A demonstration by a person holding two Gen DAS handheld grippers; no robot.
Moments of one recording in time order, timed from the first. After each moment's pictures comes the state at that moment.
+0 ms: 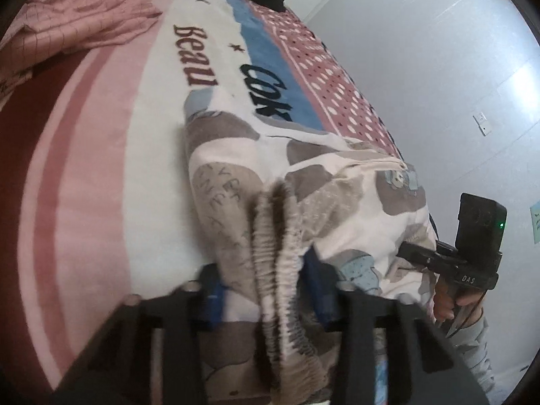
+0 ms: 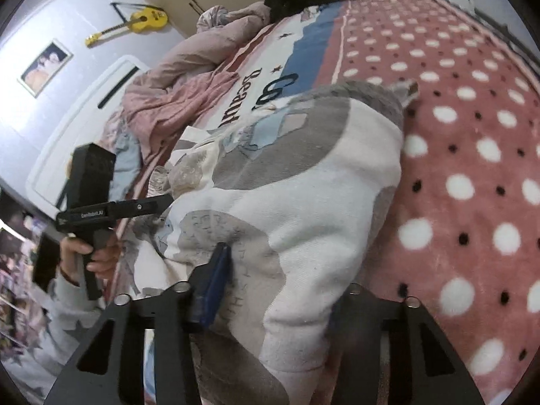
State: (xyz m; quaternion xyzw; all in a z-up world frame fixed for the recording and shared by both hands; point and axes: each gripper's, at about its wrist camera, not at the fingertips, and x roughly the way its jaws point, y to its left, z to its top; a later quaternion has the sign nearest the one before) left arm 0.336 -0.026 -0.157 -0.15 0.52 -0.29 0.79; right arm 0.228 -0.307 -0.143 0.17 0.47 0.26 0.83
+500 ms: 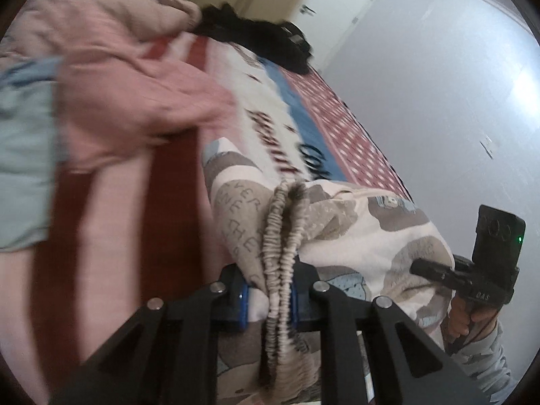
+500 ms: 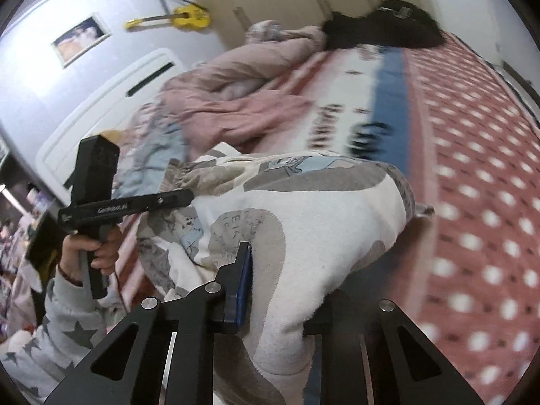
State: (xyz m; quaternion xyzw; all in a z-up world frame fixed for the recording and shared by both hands) left arm 0.289 0.126 -0.073 -0.14 0.45 -0.22 0.86; right arm 0.203 -0.175 -0.063 0.12 0.41 0.32 0.85
